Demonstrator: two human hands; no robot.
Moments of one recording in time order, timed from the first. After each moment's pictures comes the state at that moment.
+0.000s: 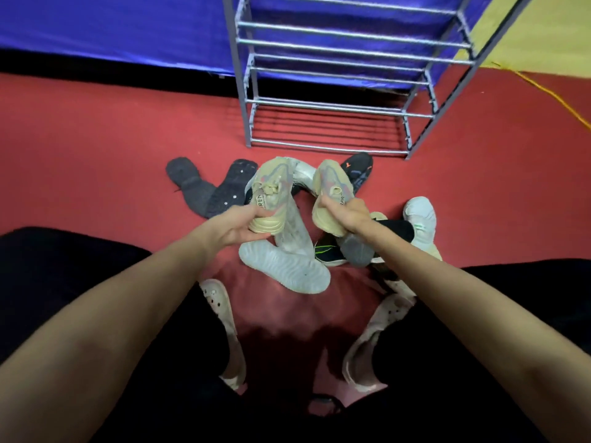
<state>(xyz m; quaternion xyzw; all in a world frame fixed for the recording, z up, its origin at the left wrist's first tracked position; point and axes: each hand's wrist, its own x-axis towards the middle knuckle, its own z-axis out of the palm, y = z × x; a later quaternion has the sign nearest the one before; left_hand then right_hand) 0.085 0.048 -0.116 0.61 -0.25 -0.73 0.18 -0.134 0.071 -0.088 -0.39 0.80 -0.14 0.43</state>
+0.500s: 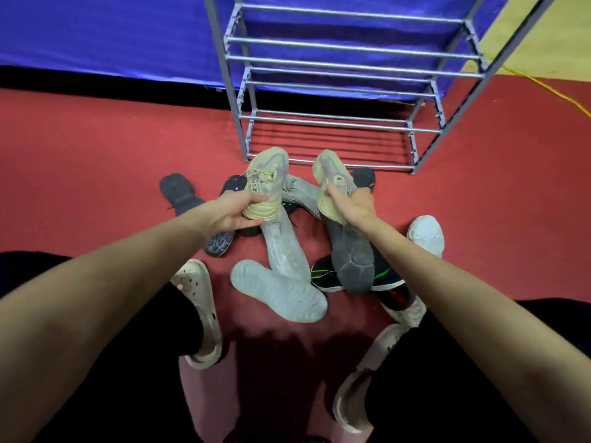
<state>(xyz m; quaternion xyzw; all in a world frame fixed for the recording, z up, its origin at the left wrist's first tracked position) 0.061 -0.037 -0.110 0.65 -0.25 -0.68 0.23 -0.165 -0.004 -0.095 -0.40 0.79 -0.22 0.40</state>
